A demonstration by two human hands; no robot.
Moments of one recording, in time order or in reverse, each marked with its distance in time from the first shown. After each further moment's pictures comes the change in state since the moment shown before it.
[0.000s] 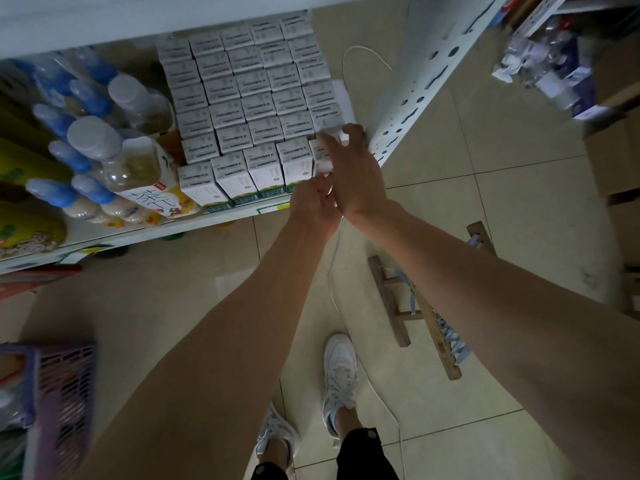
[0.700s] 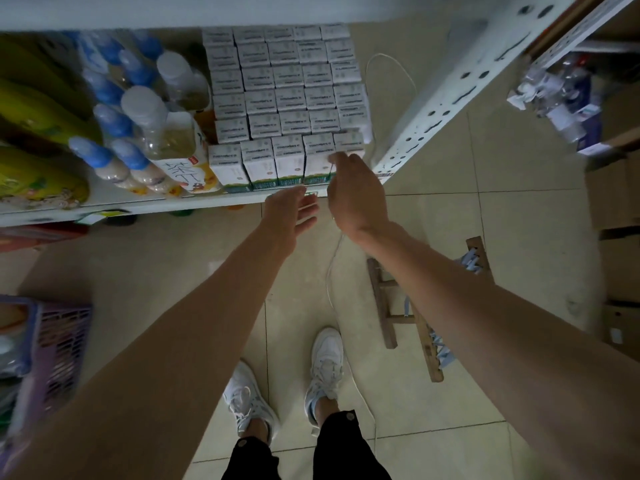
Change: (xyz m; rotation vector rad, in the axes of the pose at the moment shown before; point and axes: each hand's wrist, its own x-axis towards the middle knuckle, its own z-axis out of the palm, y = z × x) left_hand -0.042 0.028 -0.062 0.374 0.143 0.124; right_hand -0.033 -0.037 -0.005 -0.003 -0.056 -0.016
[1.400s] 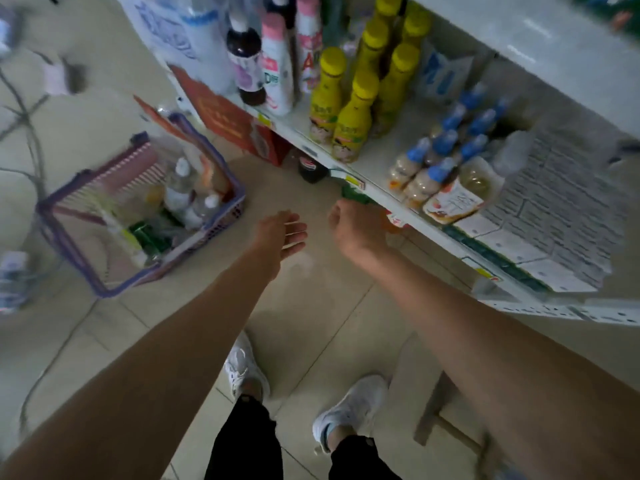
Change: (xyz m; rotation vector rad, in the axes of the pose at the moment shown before) left_hand -0.124 -0.028 -0.357 -0.521 0.459 0.082; right_hand -0.089 -0.308 0.141 -0.142 -0.485 -0.475
